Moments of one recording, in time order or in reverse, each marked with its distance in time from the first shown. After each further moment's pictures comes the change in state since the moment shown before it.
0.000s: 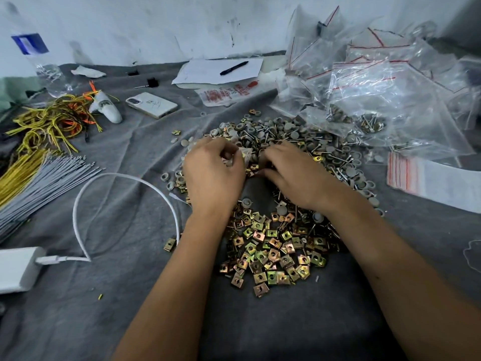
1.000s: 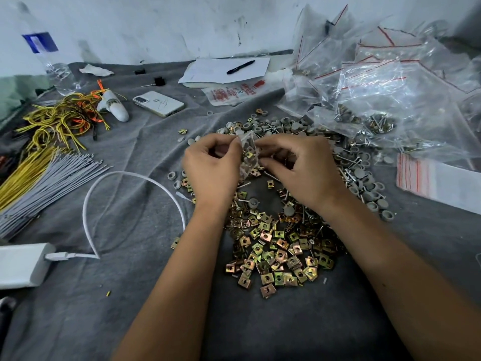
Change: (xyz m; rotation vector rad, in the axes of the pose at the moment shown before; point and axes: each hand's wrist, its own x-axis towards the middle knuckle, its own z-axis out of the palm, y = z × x) left_hand 0.006 -0.001 0.003 -0.544 0.070 -0.358; right_hand -0.001 -0.014 0.001 0.383 0.418 -0.016
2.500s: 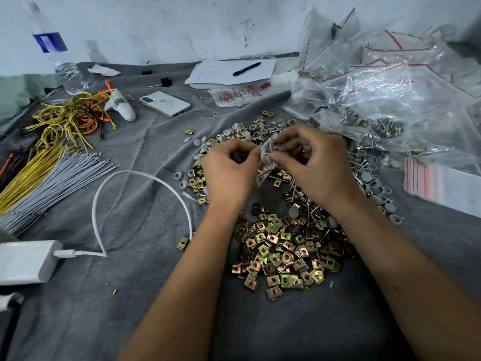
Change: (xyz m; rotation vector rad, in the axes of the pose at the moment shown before) left_hand -0.002 -0.004 0.005 0.116 -0.170 0.017; right_hand 0.003 0.002 -0.003 0.068 0.076 0.071
